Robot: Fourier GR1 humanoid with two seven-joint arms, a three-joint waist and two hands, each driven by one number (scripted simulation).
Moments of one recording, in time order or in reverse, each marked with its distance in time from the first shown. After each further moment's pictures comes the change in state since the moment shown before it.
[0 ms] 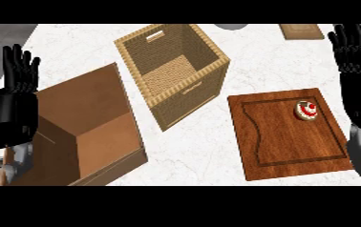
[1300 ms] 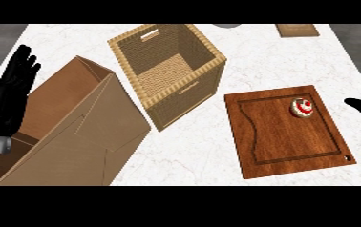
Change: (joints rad) left arm -0.023 0.097 0.035 0.033 0.062 -0.112 0.303; right arm 0.098 -0.228 -0.107 0.295 0.414 -0.323 0.692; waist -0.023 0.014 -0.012
